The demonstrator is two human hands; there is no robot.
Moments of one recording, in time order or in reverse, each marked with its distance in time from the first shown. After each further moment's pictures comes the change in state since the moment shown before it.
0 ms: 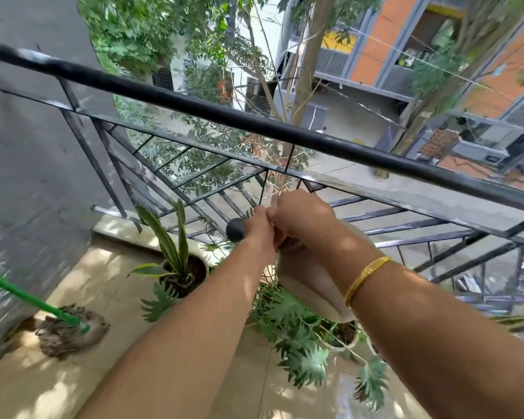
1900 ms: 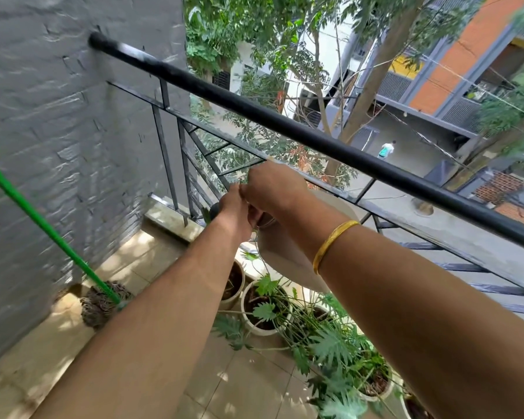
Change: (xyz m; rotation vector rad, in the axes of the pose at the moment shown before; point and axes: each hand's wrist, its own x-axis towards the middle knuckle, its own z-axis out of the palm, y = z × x) left_hand 0.019 0.156 -0.146 -0.320 0.079 0.105; right_hand 0.060 -0.205 -0.028 -0.200 0.266 -0.423
